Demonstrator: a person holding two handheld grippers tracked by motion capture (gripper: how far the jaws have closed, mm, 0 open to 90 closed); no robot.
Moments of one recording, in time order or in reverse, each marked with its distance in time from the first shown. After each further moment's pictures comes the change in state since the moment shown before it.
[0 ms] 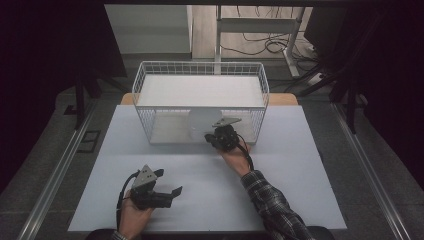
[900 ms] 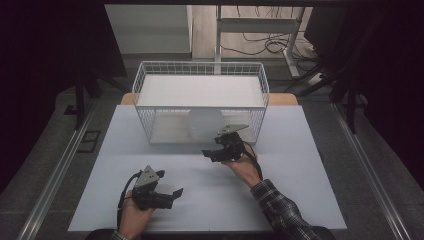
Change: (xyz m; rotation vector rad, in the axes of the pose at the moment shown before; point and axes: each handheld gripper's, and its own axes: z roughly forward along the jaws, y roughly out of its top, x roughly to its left) left arm 0.000 -0.002 0.005 0.032 -0.013 0.005; right arm 0.011 -0.016 -0.029 0.010 0.104 0.007
